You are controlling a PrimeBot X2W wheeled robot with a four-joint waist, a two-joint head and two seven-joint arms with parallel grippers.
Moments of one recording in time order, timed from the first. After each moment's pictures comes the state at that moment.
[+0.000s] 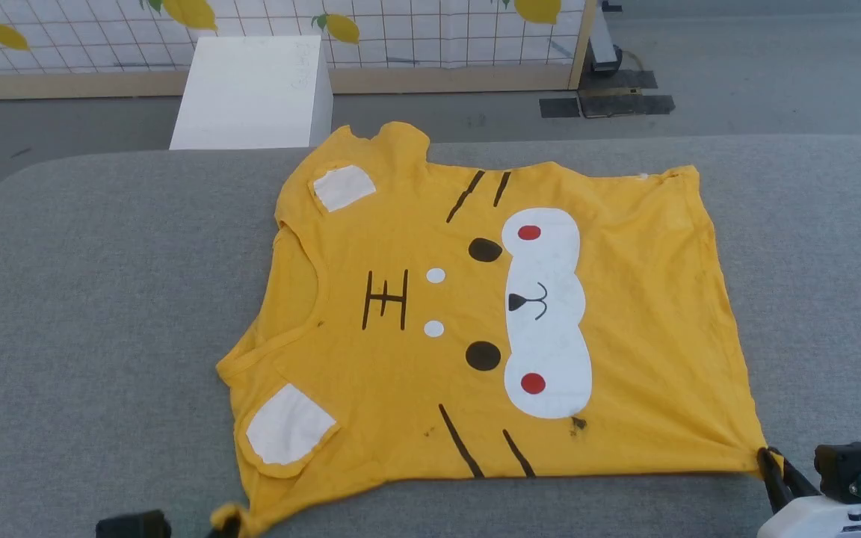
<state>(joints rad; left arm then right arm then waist) 0.32 0.36 -0.22 -0.13 -0.61 0.14 0.20 0.18 -0.12 -0.14 0.04 0.04 0.13 0.23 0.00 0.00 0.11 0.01</state>
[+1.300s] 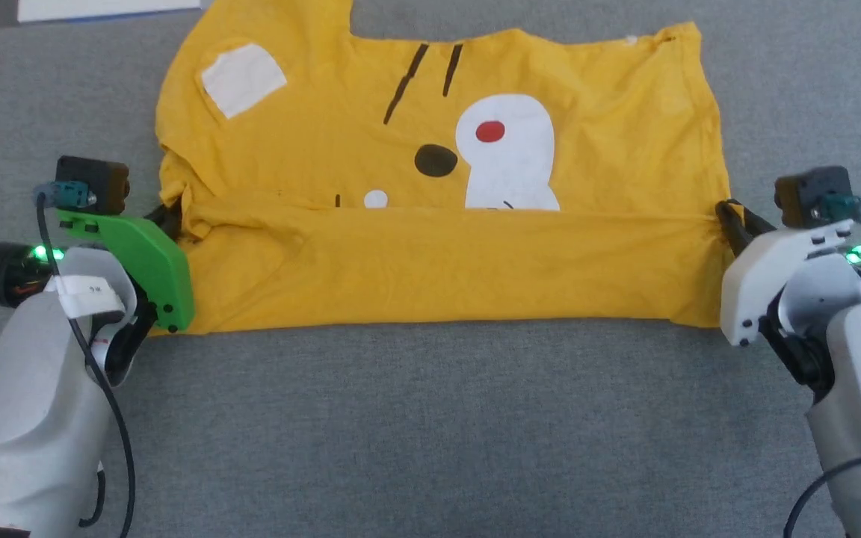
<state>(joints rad) -0.60 0.45 -0.30 0.45 -0.48 -0.10 0.27 -0.49 -0.25 0.07 0.35 0.13 0.13 0.30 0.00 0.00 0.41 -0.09</state>
